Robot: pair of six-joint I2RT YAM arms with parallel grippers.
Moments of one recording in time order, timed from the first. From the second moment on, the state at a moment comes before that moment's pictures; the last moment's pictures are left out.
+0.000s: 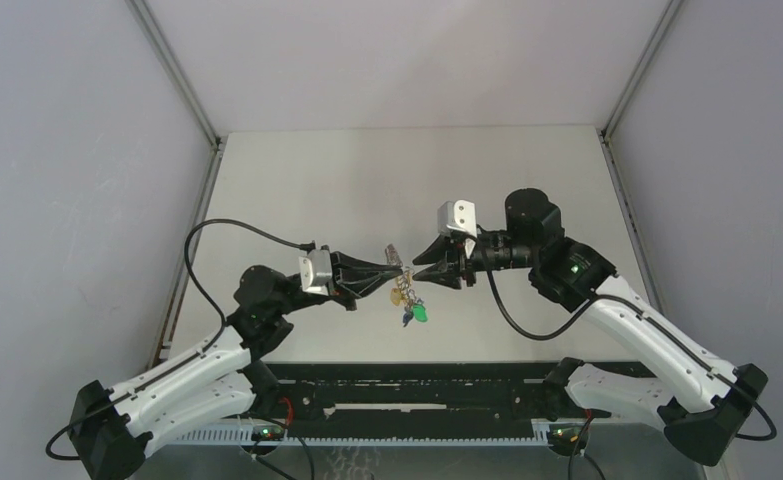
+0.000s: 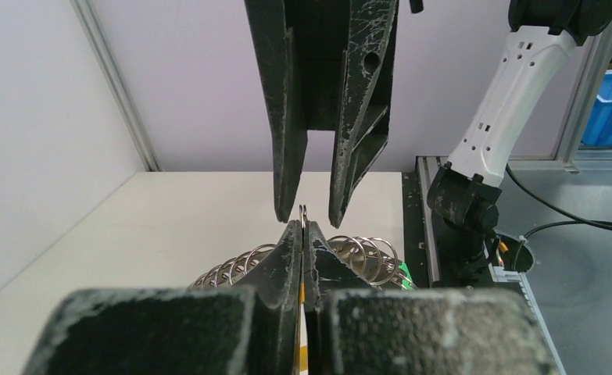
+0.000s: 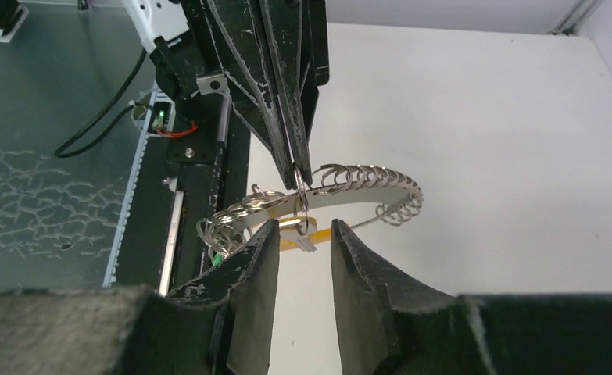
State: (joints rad) left arm -0.80 0.79 0.49 0.66 0.57 -0.09; right arm 0.73 1.01 1.09 -0.40 -0.77 -0.29
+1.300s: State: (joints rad) left arm -0.80 0.75 0.62 0.25 0.55 0.06; right arm 0.86 1.14 1.35 -0.72 -0.57 -0.49
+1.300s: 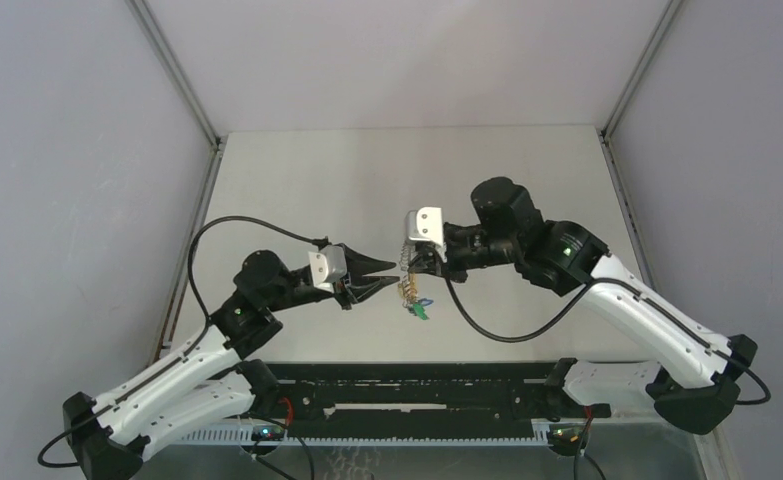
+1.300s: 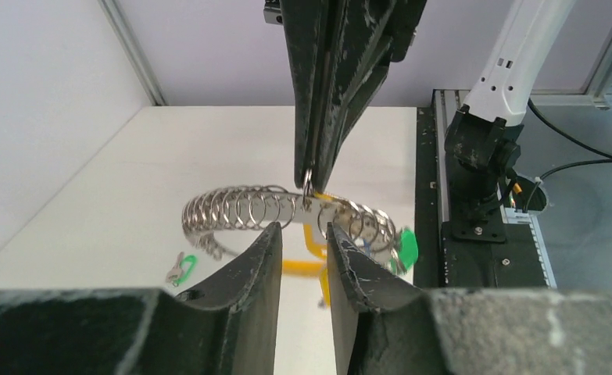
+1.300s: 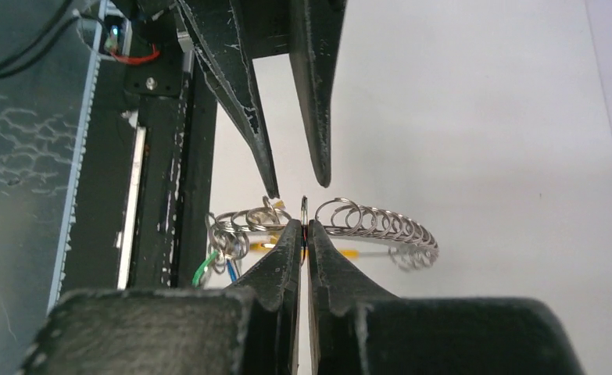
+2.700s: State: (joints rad) left arm -0.81 0.84 0.64 0.15 0.55 0.11; right arm 1.07 1.38 1.61 -1.07 -0.21 -0.65
